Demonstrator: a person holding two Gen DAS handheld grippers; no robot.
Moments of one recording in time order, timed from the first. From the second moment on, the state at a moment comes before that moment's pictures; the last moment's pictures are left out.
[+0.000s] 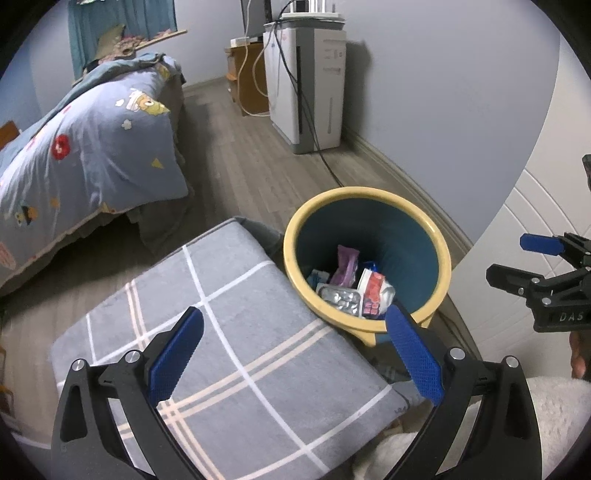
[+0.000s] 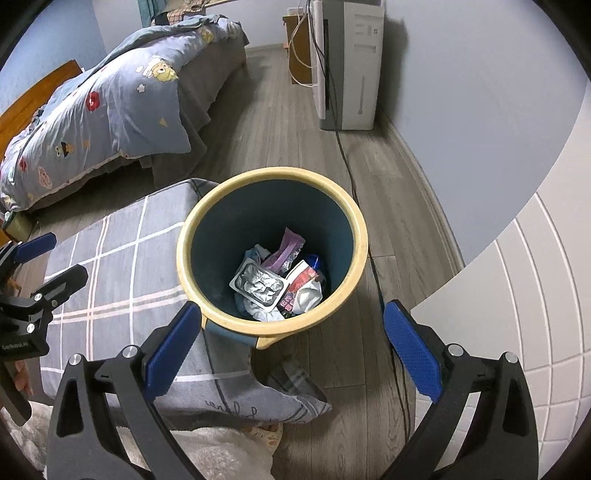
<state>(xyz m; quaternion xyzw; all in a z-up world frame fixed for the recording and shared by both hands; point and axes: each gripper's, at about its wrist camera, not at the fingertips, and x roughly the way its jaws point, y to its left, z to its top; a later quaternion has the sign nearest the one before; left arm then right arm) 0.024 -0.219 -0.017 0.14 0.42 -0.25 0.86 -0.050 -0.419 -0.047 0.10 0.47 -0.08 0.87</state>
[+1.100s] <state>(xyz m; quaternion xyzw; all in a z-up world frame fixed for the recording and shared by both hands) 0.018 -0.217 -0.011 0.15 0.42 -0.24 0.86 -0.054 -0.423 -0.043 0.10 0.47 -0.08 0.88</state>
